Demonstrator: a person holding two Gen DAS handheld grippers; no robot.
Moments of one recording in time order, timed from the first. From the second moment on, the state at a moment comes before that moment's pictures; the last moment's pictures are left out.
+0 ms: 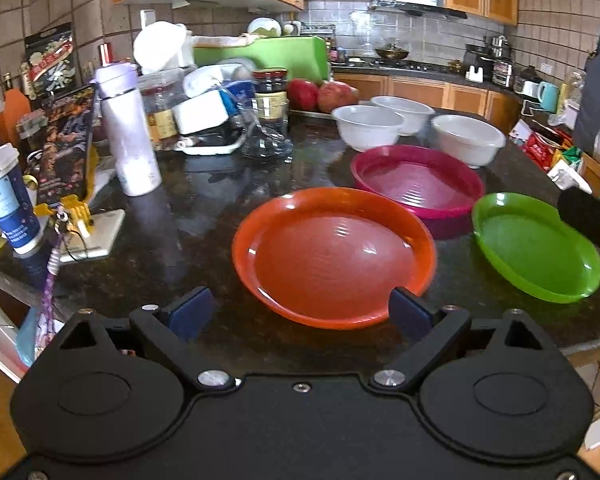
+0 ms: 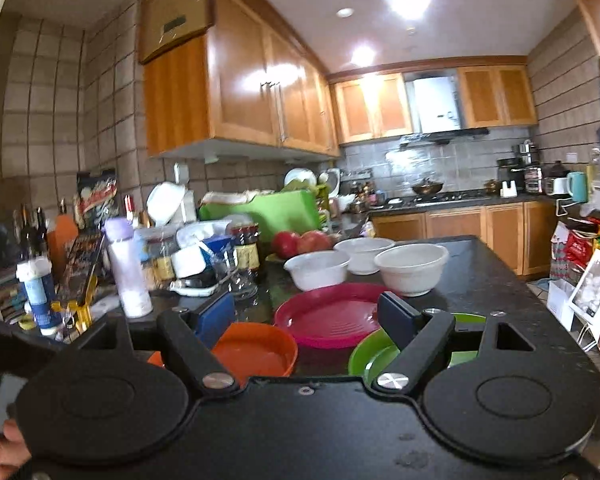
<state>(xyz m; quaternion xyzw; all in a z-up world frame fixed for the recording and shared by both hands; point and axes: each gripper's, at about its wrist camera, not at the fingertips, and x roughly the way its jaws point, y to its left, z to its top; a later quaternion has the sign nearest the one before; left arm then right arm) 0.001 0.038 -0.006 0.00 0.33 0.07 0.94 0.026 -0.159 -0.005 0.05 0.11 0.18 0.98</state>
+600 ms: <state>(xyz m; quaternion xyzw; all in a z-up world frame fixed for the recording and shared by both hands) 0.044 0.106 -0.001 0.02 0.31 -0.02 0.95 0.081 -0.085 -0.011 0.07 0.17 0.16 0.97</state>
